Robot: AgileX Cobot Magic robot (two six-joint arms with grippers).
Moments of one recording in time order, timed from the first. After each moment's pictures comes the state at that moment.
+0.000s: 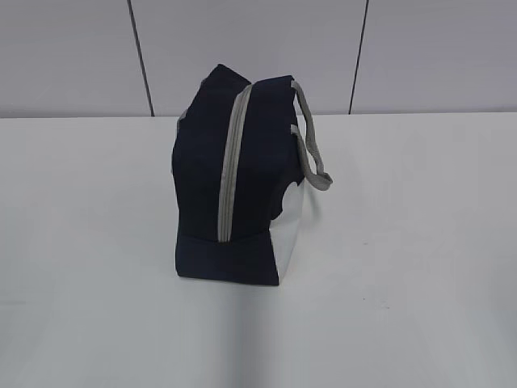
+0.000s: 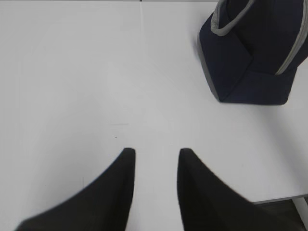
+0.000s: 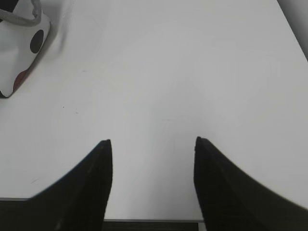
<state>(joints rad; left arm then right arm) -0.09 -0.02 -0.52 -0.06 1.11 -0.01 0.00 -0.02 -0.50 -0.07 1.14 -0.05</state>
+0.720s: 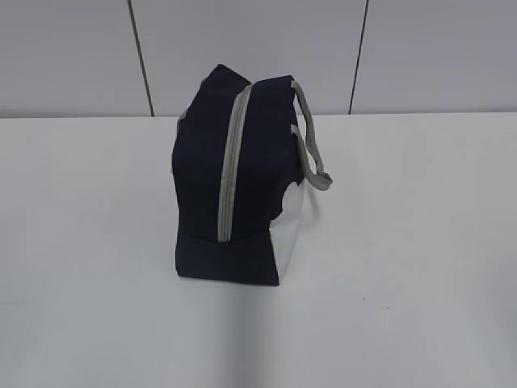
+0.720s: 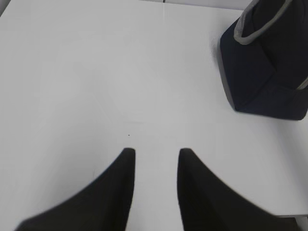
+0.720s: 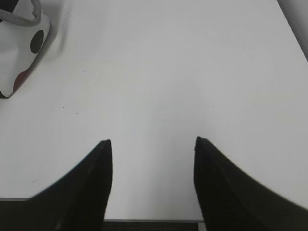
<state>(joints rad) -0.09 -0.02 -0.52 0.01 1.11 -0.13 0.00 -0.02 -0.50 -0.07 1.14 -0.05</state>
